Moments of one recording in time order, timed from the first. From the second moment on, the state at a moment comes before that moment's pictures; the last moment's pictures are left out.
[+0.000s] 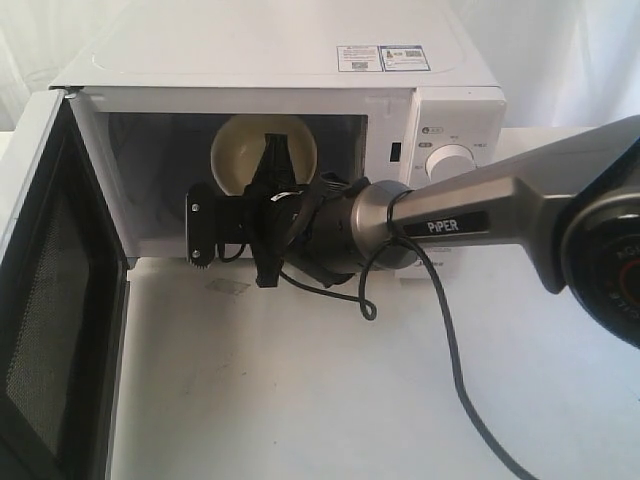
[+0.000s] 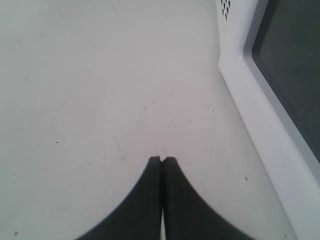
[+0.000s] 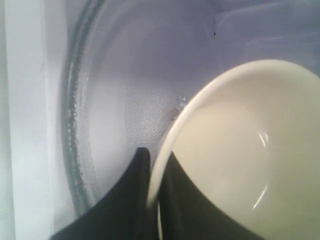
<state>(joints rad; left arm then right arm) -0.02 0.00 0.02 0.07 0.45 -0.16 0.67 2.16 -1.38 1.03 -0.37 -2.12</state>
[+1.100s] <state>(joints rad) -0.02 0.00 0.02 0.07 0.45 -0.16 0.84 1.68 -0.93 1.29 -0.13 -2.12</state>
